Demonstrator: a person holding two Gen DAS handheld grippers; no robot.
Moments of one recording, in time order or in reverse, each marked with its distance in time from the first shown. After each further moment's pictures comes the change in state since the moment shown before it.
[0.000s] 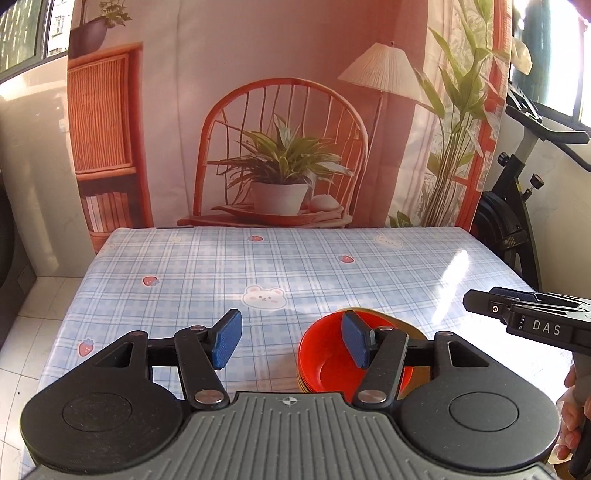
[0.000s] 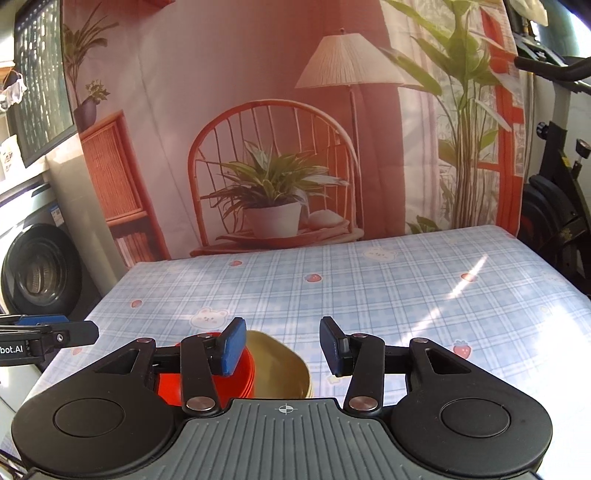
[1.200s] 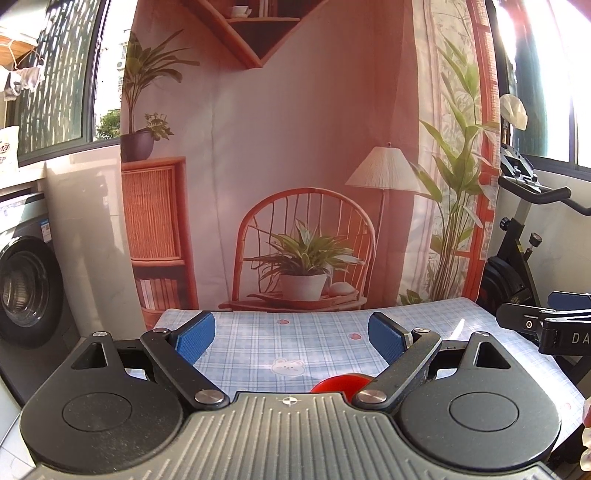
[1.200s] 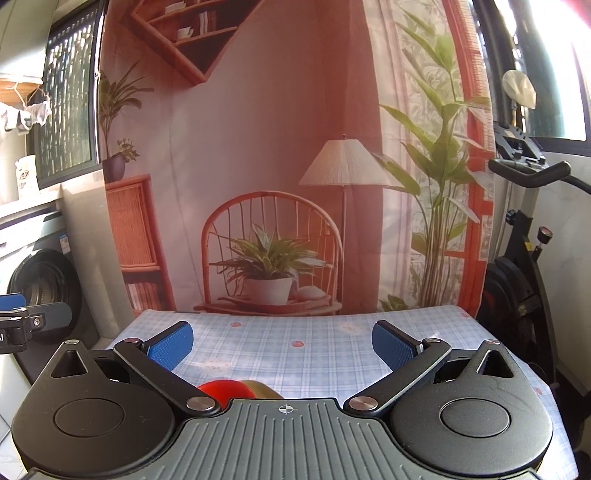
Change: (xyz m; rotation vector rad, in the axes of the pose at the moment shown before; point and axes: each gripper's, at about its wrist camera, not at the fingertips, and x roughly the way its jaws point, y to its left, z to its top) left arm -0.137 -0.043 0.021 0.024 -0.242 0.121; right arm -0.140 0.019 0.040 -0.073 -0.170 -0.043
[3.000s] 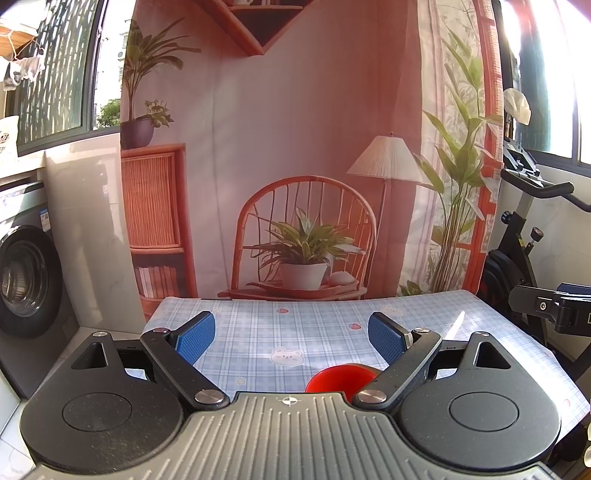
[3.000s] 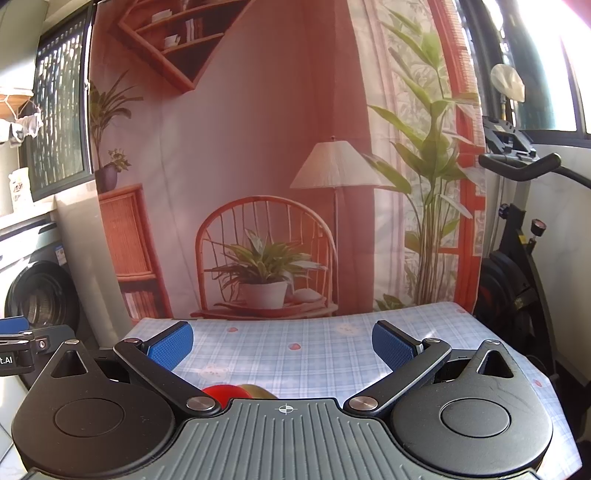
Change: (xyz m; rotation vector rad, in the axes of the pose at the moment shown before) left arm 0.006 0.006 -0.002 -0.006 0.030 -0.007; right arm -0.004 -0.007 0.003 0.031 -0.011 -0.009
